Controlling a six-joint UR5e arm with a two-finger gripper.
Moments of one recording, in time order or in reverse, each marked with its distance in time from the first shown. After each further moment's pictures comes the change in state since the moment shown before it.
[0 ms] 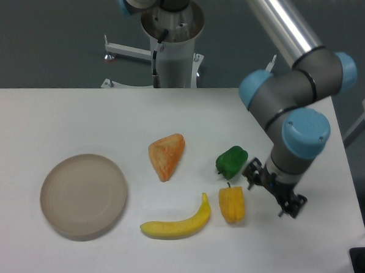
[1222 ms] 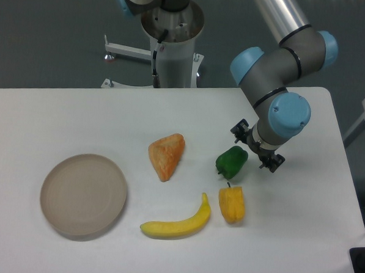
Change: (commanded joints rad) arm 0.046 0.101 -0.253 -0.023 0.086 0.086
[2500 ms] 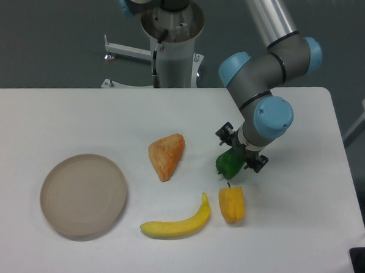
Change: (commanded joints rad) arm -0.028 0.005 -0.100 0.095 -0.063 -0.075
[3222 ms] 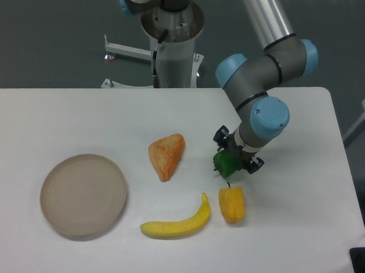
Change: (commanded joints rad) arm 0.003 0.002 0.005 0.025 -0.014 0.003
